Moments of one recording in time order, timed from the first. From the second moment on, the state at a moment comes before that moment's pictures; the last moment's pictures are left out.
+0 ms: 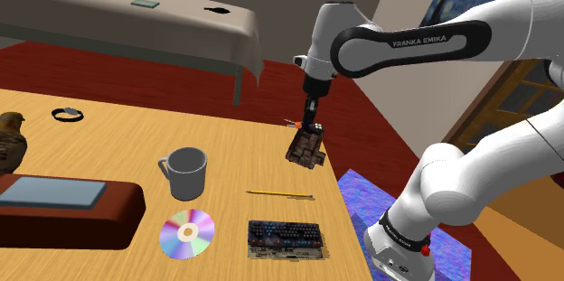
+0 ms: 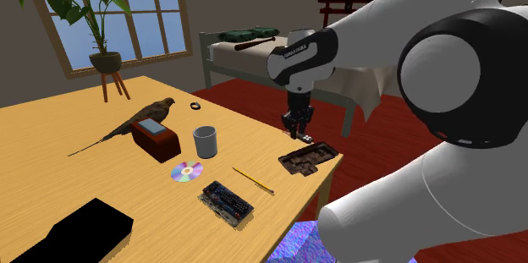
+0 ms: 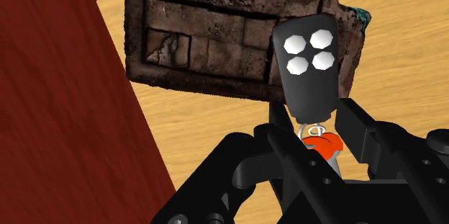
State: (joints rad) arm 0.19 -0.47 0.01 -2.47 -0.02 1.96 -0.36
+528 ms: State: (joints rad) arm 0.14 -0.50 -0.06 -2.54 -0.06 2.00 -0.45
